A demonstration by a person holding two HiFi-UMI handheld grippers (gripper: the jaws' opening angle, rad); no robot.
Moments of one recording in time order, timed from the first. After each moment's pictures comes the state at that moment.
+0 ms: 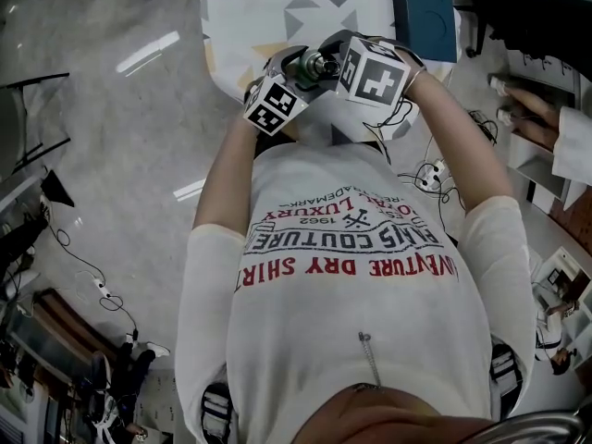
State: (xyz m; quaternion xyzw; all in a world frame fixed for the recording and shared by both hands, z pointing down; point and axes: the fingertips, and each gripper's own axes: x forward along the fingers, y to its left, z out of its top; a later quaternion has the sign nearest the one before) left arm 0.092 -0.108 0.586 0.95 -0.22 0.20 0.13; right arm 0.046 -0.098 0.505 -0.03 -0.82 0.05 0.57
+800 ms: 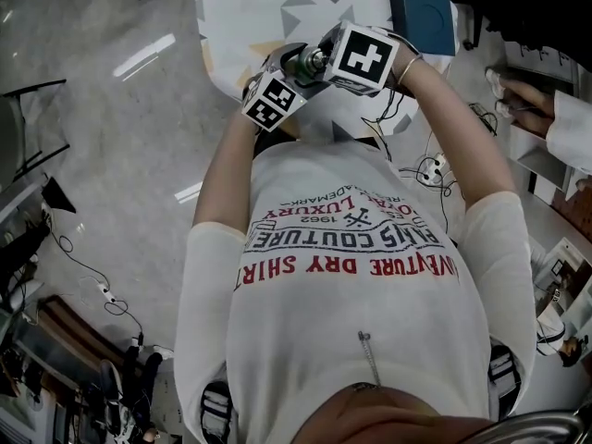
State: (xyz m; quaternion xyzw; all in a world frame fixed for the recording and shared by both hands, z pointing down) left arm 0.096 -0.108 0.589 0.95 -0.20 0.21 0.13; right arm 0.050 -0.104 0.508 0.00 -0.79 0.14 0.60
